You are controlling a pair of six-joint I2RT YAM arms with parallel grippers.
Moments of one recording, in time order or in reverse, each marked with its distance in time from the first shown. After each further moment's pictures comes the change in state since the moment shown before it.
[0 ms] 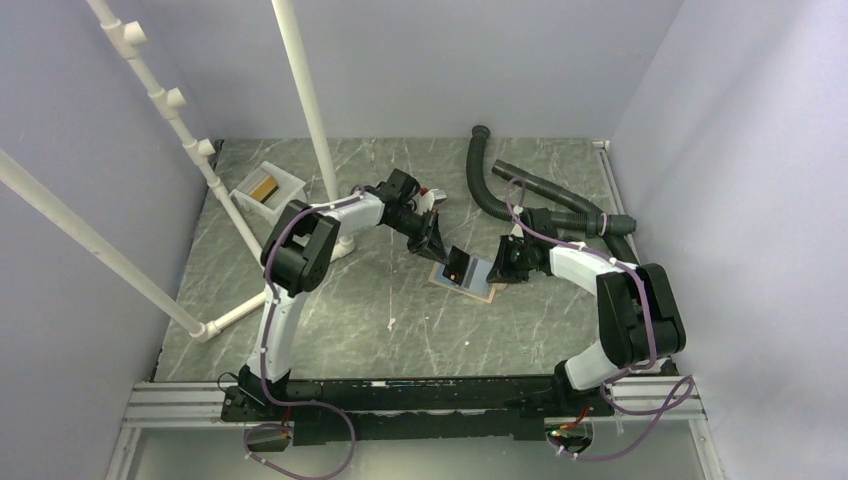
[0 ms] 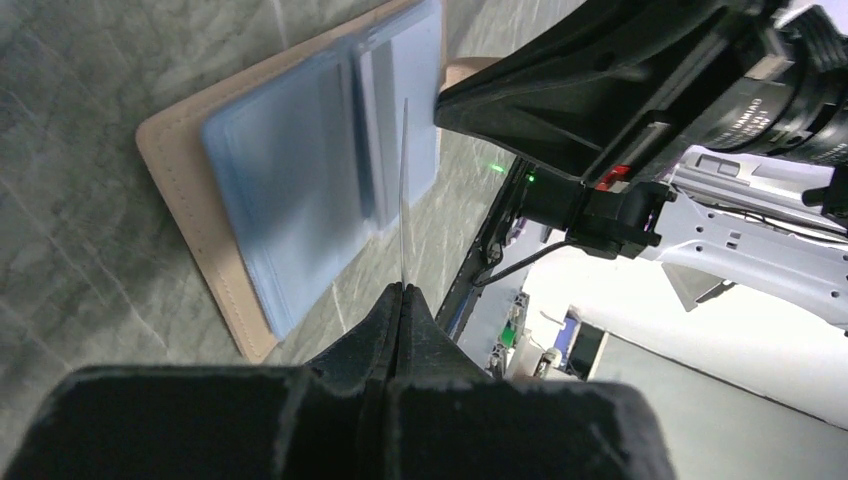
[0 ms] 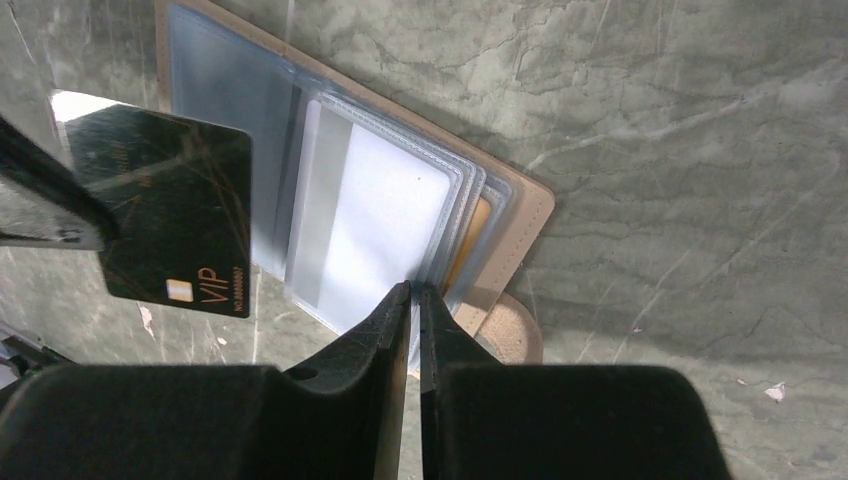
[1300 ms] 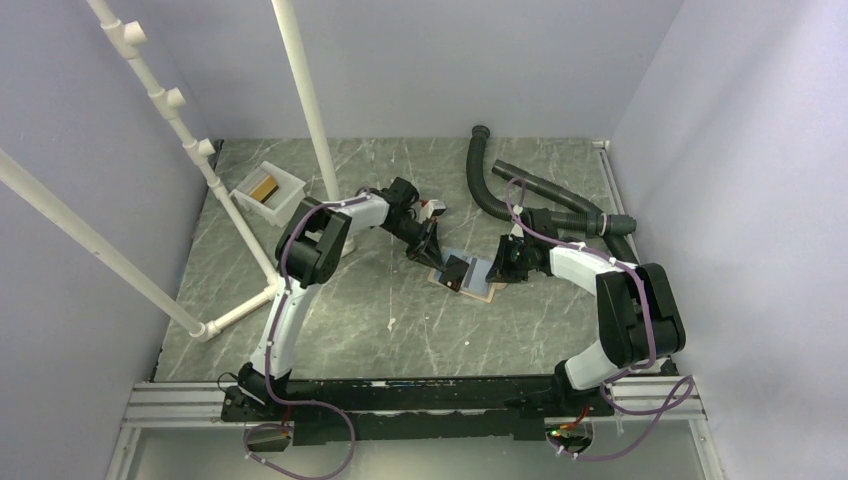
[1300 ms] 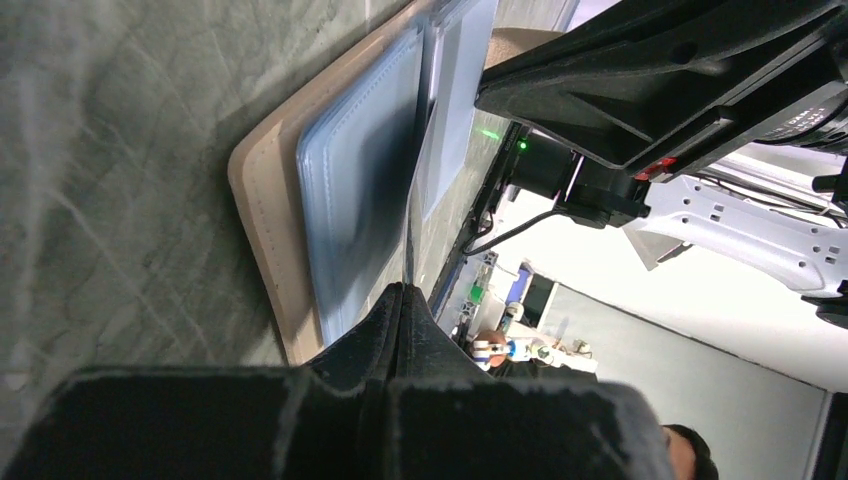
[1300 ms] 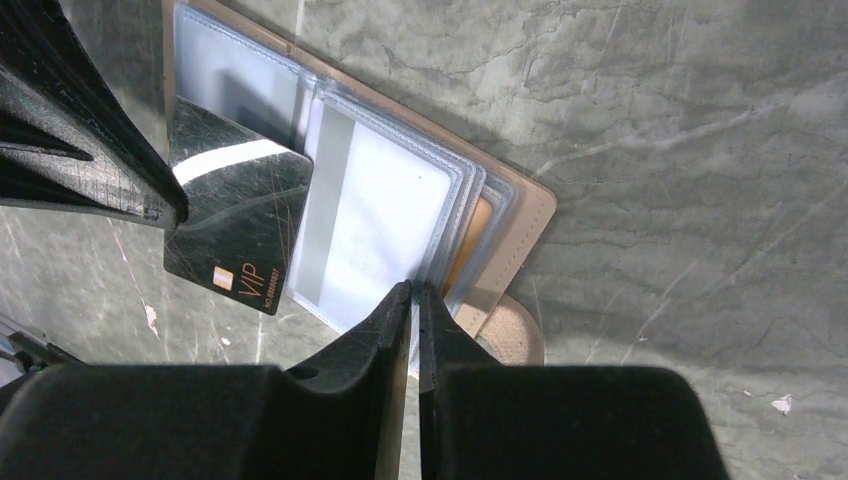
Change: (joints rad) left arm 0.018 0.172 0.116 -0.145 0.130 0.088; right arm -0.003 0.002 -0.005 0.019 -0.018 -0.002
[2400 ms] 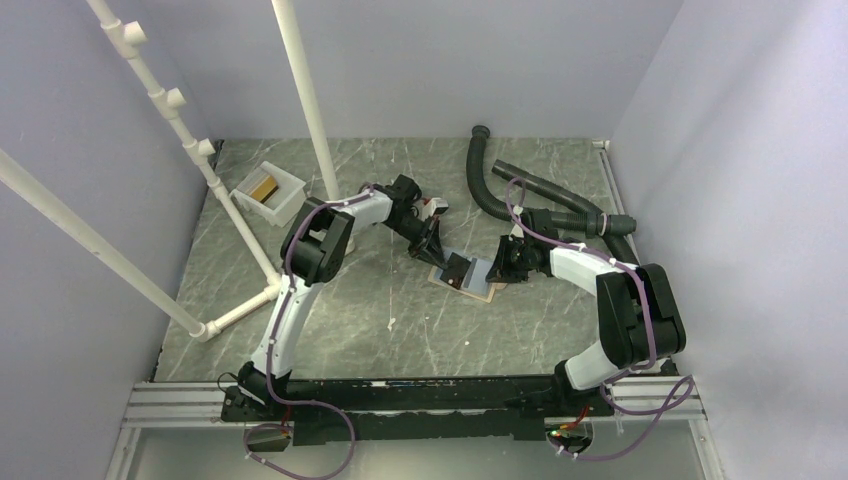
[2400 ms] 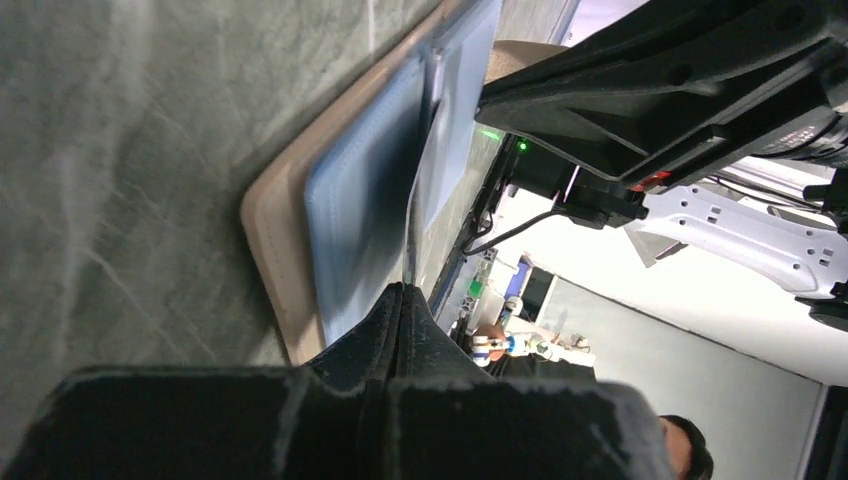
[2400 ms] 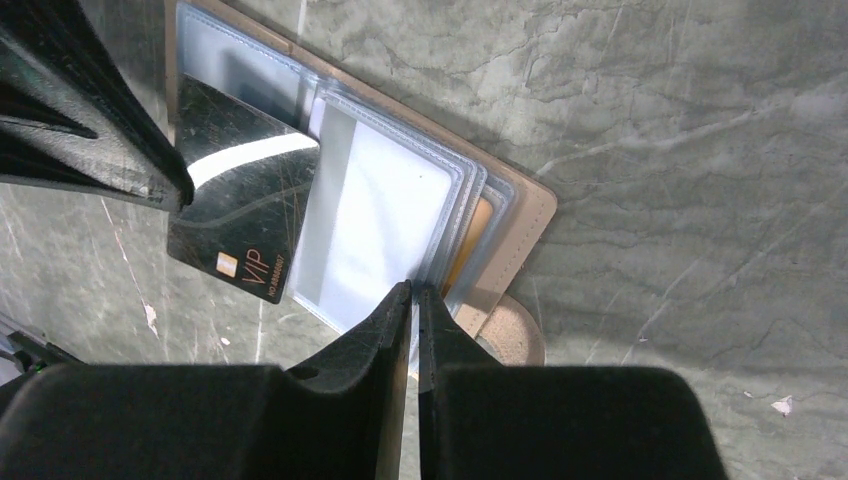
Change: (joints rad) left arm 0.001 0.046 0.095 -0.084 0.006 0.033; right arm 0.000 -0.004 -0.007 0.011 -0.003 -0.001
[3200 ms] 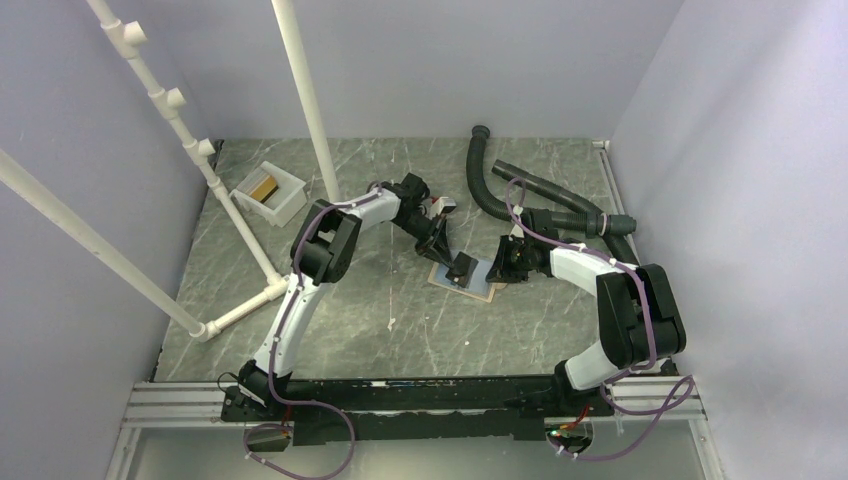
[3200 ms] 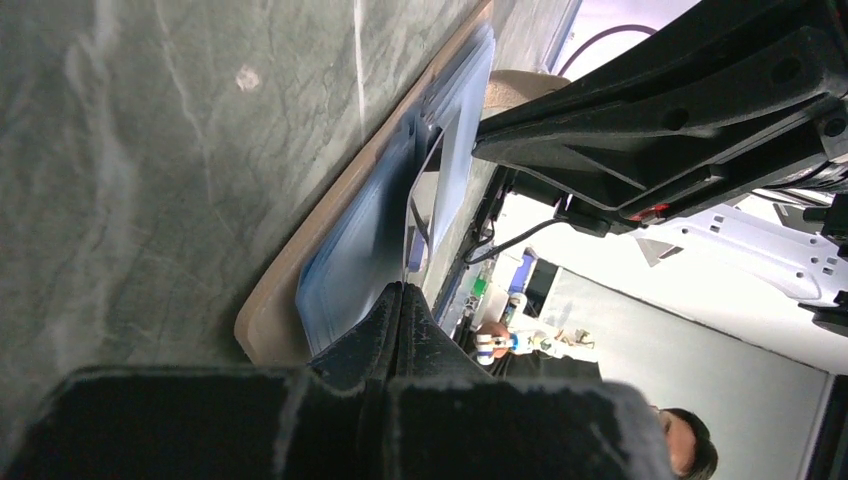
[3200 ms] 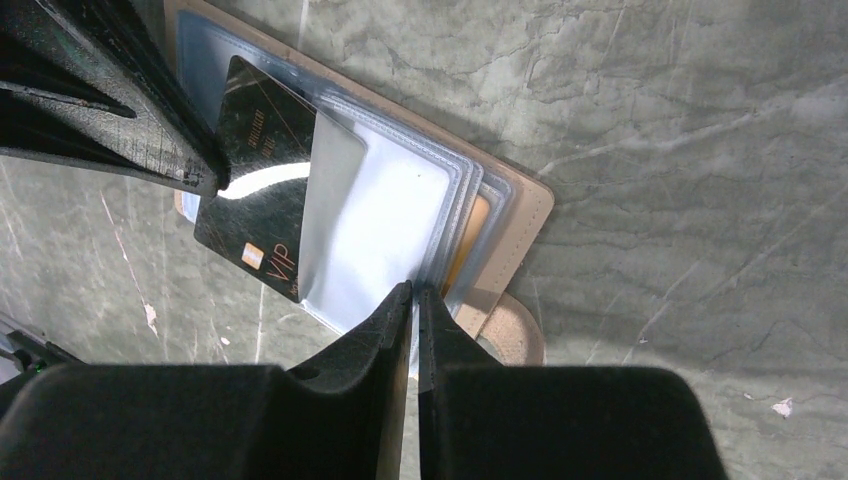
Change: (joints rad) left arm -0.022 0.097 0.150 -0.067 0.007 0.015; right arm 0.000 -0.002 -0.003 0.007 -0.004 -0.002
